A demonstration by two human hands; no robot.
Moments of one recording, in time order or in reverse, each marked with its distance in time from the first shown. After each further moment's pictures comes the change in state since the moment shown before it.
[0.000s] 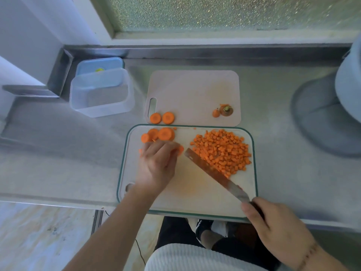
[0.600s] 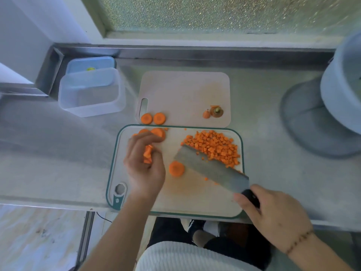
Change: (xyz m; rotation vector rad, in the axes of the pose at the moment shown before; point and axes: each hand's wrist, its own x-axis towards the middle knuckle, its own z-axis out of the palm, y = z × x) left_hand 0.010 0.042 -0.008 -0.346 0.326 -0.272; right_hand 0.012 0.011 -0.018 -0.340 0.183 -0.021
